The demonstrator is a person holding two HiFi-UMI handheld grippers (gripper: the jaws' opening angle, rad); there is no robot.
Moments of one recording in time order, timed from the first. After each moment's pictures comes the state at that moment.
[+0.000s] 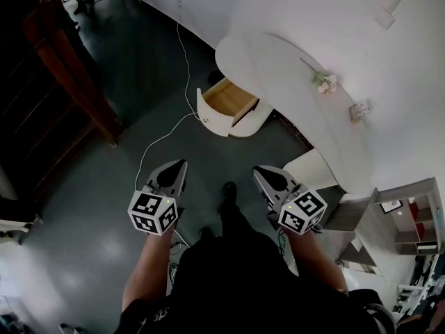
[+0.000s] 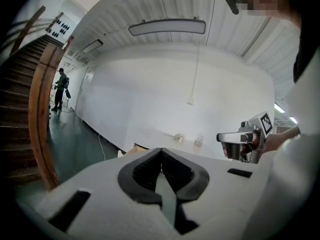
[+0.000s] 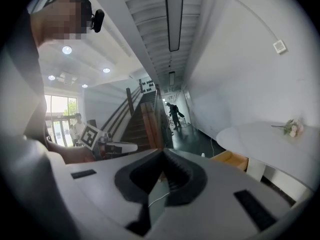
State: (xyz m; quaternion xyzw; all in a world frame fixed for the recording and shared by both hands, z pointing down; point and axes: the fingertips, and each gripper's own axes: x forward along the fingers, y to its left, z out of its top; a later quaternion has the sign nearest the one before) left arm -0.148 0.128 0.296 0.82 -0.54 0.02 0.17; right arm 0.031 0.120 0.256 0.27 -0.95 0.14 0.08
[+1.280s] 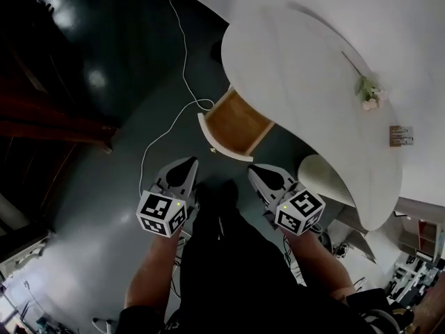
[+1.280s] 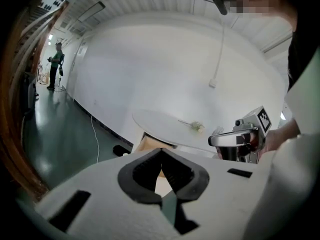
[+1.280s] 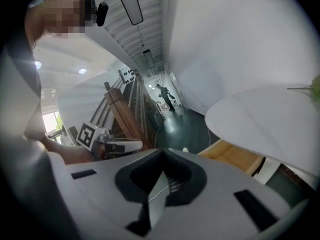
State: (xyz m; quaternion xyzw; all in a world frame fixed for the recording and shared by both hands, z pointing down) left arm -0.204 -0.186 0.439 0.83 -0.49 0.08 0.26; right arm -0.073 -0.185 0.407 0.27 -0.91 0.27 0.14
